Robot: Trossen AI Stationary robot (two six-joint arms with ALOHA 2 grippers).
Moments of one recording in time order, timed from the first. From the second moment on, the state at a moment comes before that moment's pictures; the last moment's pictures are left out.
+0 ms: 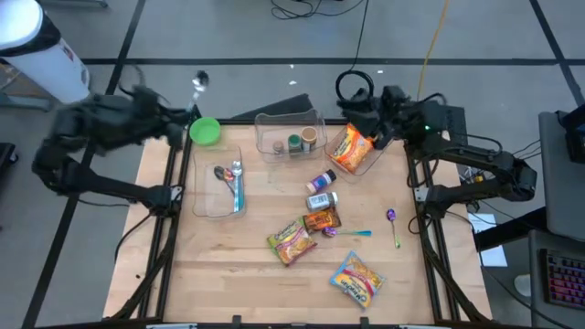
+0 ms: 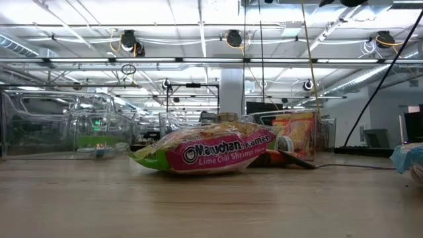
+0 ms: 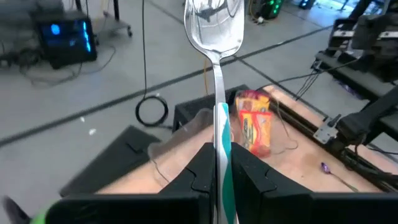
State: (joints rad) left arm 0.10 0.98 1.68 -1.15 -0.54 -0.49; right arm -0.44 1.16 0.97 0.79 -0.41 0.64
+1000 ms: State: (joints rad) left arm -0.06 1.00 0.86 -0.99 -0.55 -1.51; right arm -0.40 1.11 0.60 0.51 -0.58 0.60
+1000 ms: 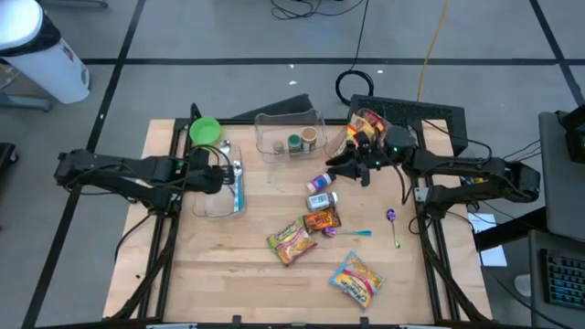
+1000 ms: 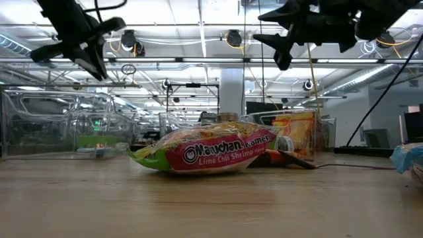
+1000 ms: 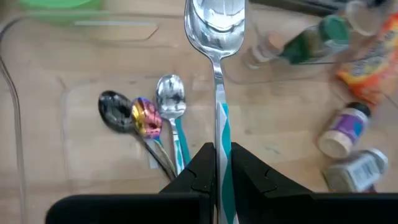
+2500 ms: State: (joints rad) left arm -0.03 1.30 0.75 -0.83 -0.37 -1.64; right arm -0.40 1.05 0.47 0.61 -0.55 0.61
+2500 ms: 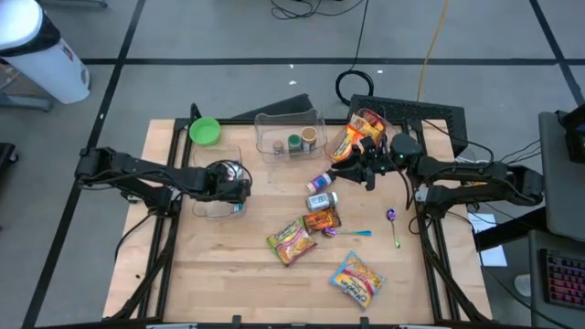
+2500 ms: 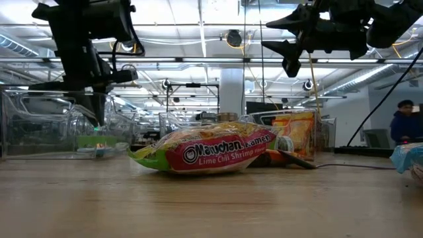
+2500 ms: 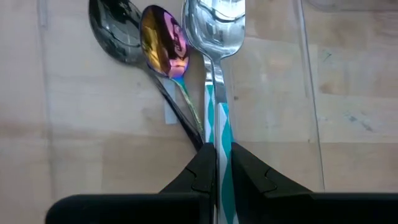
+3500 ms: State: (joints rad) left arm 0.04 1.30 0.63 -0.60 -0.34 -1.61; right arm -0.40 1.05 0.47 0.60 -0.49 0.63
